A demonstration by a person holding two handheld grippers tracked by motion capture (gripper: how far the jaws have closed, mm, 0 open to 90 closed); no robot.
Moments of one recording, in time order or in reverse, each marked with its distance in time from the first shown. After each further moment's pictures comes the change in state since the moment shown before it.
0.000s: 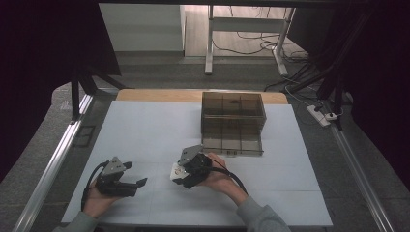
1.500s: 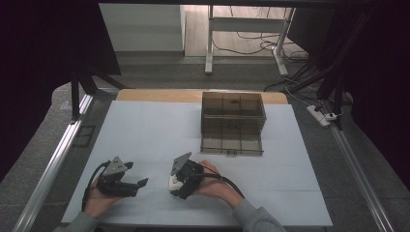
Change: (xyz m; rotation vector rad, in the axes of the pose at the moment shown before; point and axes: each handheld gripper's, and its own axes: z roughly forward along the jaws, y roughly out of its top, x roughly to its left) left arm -0.002 0.001 0.002 0.008 -0.001 0.006; right arm 0.013 -0.008 0.038 0.146 0.071 -0.032
